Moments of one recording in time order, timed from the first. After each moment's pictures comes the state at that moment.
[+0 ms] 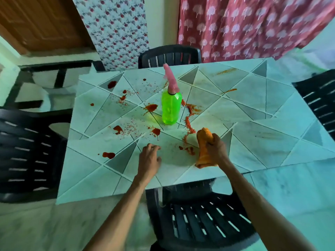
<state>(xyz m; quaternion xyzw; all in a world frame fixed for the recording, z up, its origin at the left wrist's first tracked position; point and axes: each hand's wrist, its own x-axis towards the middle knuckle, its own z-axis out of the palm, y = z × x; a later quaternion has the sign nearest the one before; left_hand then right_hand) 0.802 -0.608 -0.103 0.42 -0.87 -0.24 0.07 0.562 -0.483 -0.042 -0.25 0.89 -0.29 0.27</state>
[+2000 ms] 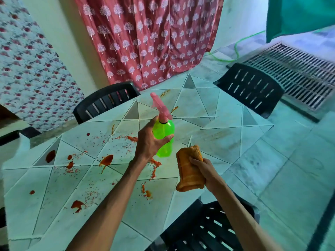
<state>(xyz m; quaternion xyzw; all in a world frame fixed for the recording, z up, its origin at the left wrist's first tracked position) 0.590 -0.659 0.066 0.15 -0.87 -0.41 0.23 0.551 -0.440 0.006 0.11 0.69 -0.62 0.37</state>
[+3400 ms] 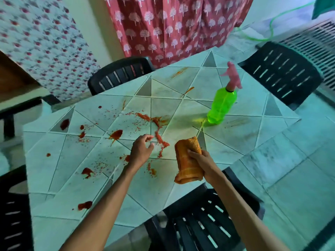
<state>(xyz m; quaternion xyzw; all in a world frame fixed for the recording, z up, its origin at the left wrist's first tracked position) 0.657 -0.682 -0.063 0.33 -0.86 -0.38 0.06 0.558 -0.449 -0.015 0.09 0.69 -0.57 0.44</state>
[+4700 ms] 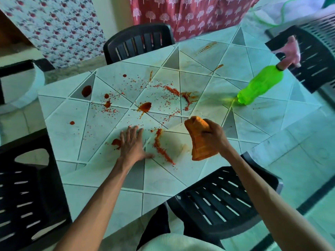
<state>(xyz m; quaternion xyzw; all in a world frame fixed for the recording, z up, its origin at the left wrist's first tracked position) 0.823 -0.783 -0.104 0.26 -0.94 -0.16 -0.14 0.627 -0.545 -0.011 -0.21 0.87 -0.37 0.26</state>
